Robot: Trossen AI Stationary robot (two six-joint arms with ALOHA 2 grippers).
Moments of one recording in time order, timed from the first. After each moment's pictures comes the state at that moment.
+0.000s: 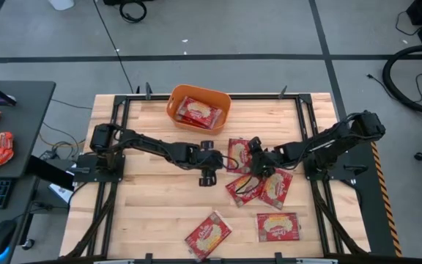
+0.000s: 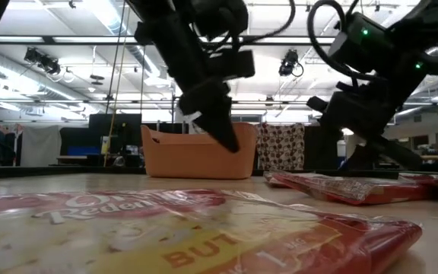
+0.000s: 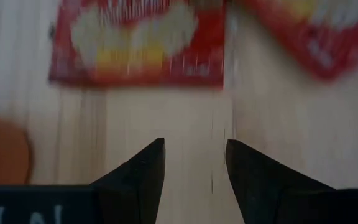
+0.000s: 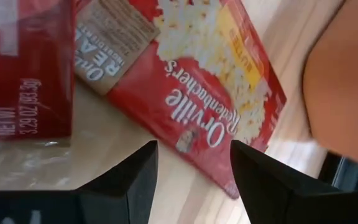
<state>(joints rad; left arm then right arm) -0.08 1.92 1.27 -0.34 -0.22 0.08 0.10 1.42 0.50 -0.11 0.47 -0.71</state>
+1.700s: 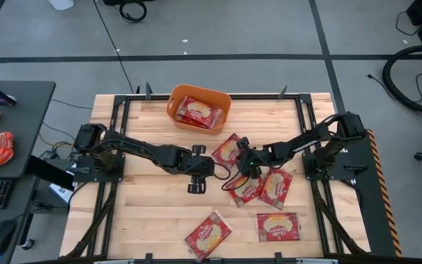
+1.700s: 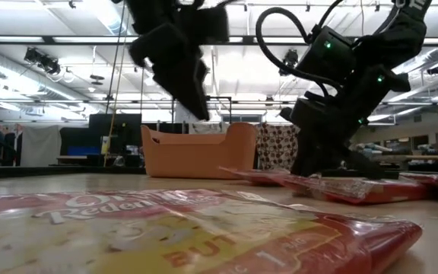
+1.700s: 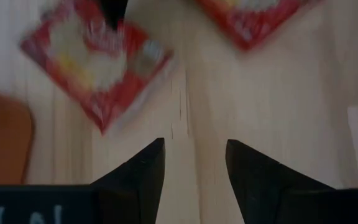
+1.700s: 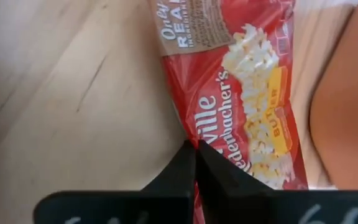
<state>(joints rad) -0.17 1.77 1.27 -0.54 -0.23 0.03 0.04 1.64 0.61 0.08 0.34 -0.66</state>
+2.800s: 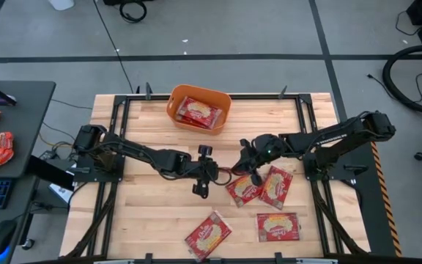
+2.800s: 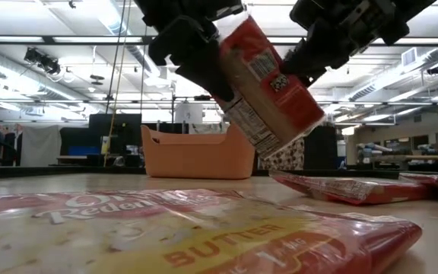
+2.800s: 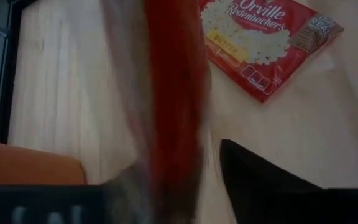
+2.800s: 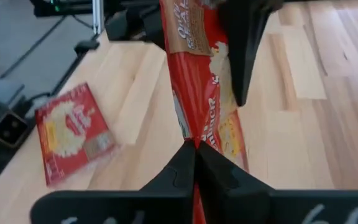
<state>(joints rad) -0.21 1.77 1.27 -0.38 -0.37 0.20 0.06 1.29 0.69 0.09 -0.18 0.06</state>
